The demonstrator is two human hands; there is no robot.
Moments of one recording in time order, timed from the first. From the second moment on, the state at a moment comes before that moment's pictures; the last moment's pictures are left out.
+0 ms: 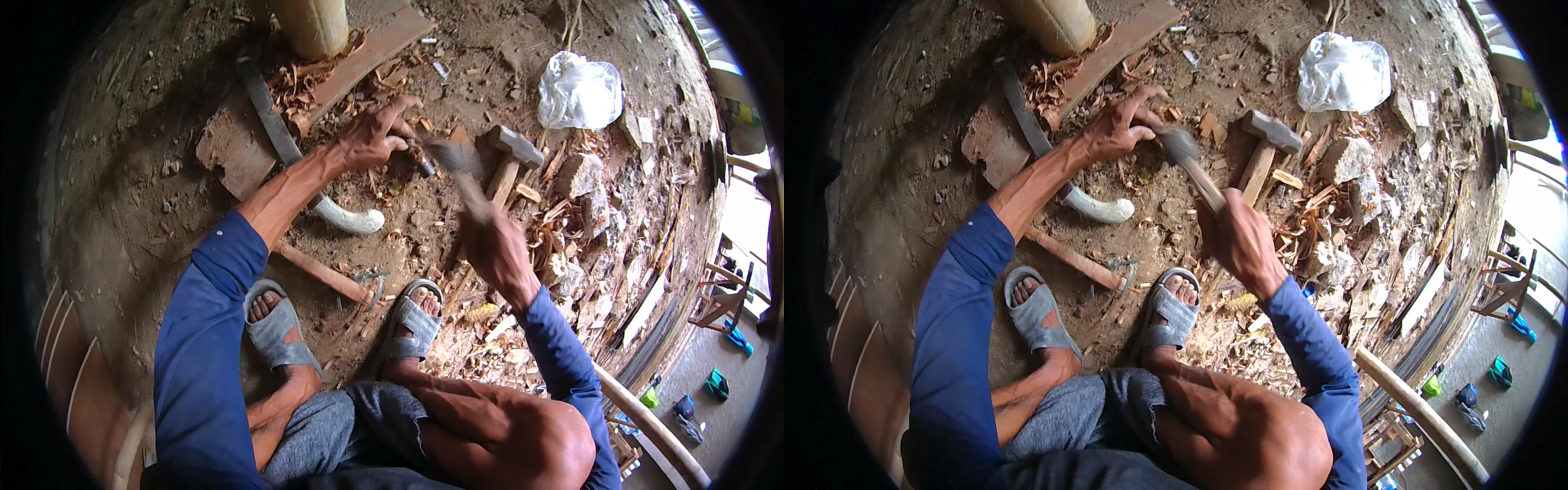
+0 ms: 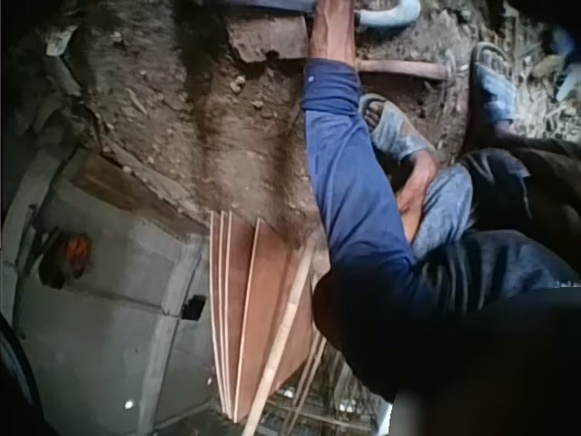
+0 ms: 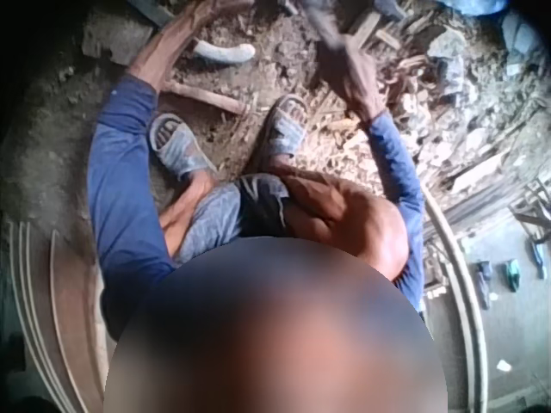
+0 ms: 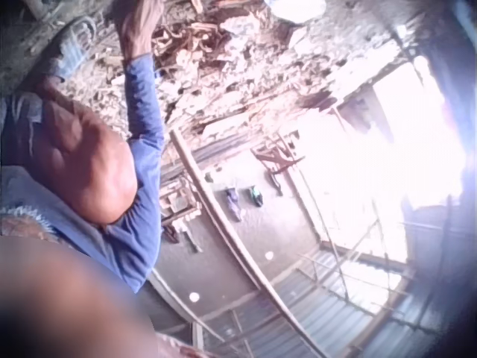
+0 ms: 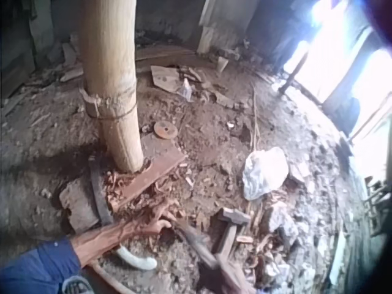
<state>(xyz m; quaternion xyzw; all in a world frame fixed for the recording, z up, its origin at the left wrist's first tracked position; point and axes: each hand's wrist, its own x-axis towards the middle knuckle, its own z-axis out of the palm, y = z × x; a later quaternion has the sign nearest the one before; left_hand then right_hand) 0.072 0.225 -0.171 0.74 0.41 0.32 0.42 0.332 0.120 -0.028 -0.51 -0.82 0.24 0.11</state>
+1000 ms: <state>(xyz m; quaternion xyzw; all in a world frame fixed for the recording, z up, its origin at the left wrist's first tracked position) 0.111 0.187 -0.141 0.67 0.53 0.30 0.44 0.373 0.101 -0.072 -0.64 -0.68 0.32 0.16</state>
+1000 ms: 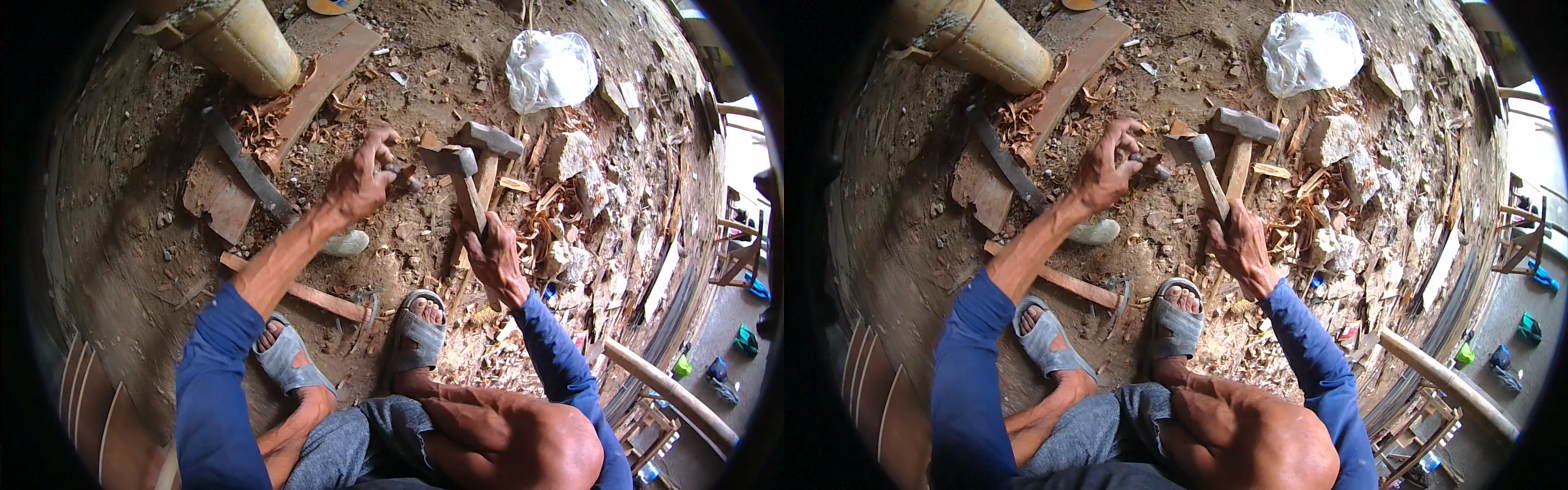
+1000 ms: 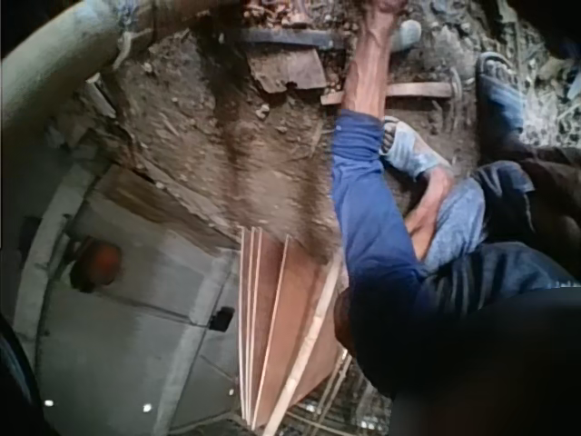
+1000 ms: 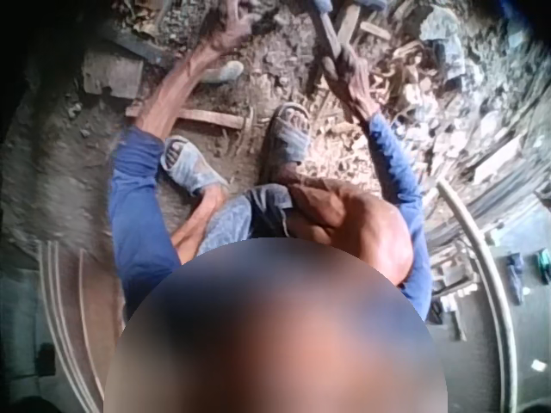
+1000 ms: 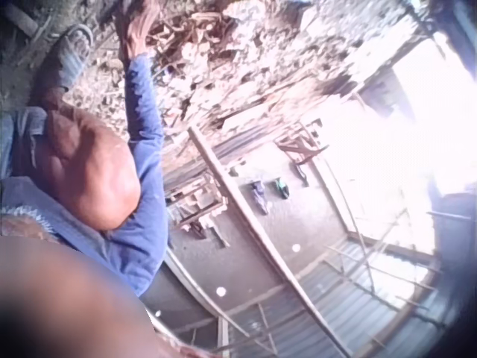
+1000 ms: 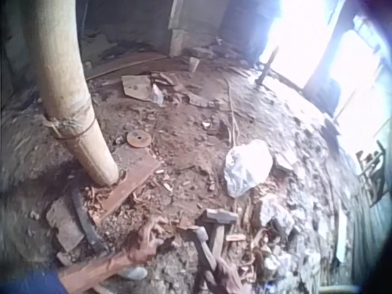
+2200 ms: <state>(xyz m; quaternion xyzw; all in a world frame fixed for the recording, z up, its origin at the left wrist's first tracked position) 0.128 0.136 -0.146 0.65 0.50 0.44 0.35 0.330 0.088 -0.063 -0.63 -0.72 0.28 0.10</state>
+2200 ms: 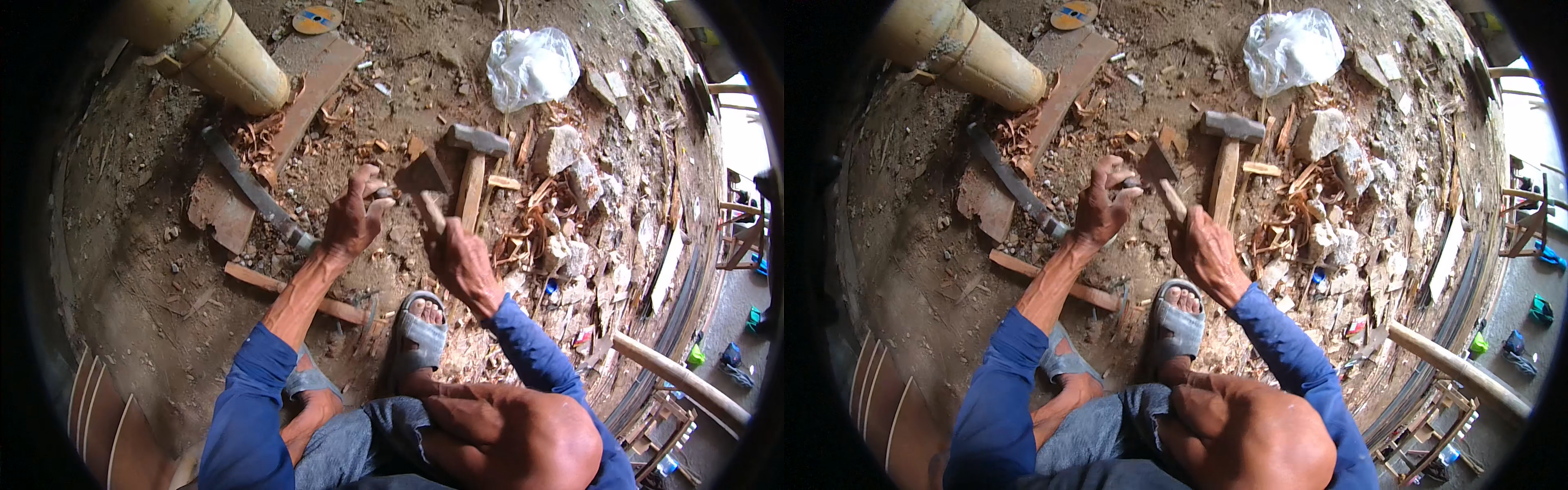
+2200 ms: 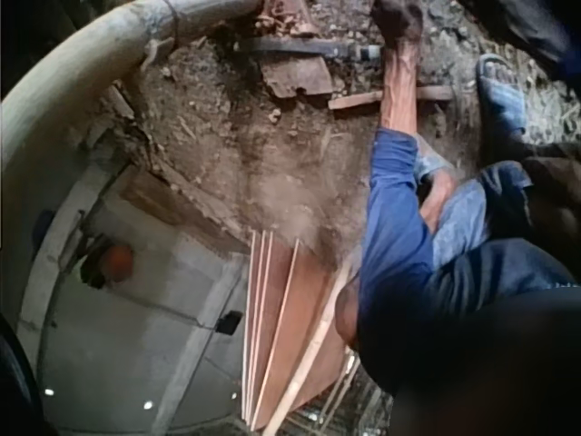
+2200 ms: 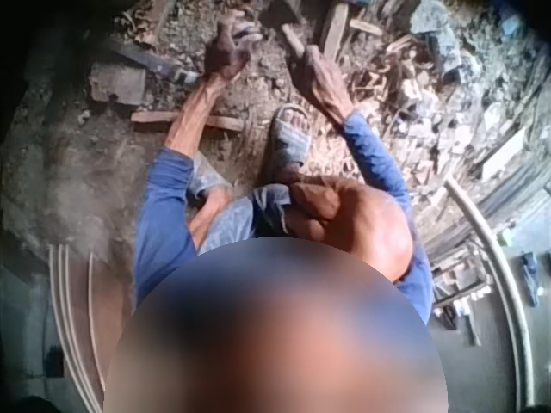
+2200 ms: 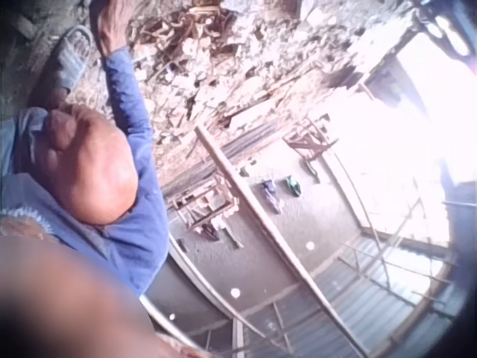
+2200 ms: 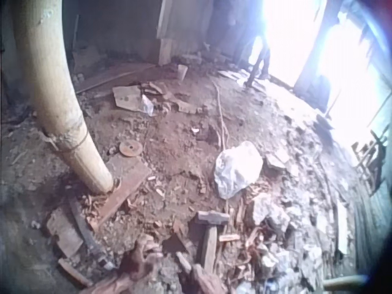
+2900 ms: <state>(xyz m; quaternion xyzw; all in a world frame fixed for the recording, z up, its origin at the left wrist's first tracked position) 0.132 0.131 -0.146 0.69 0.52 0.40 0.32 0.335 0.084 -0.075 -0.66 -0.70 0.25 -0.07</state>
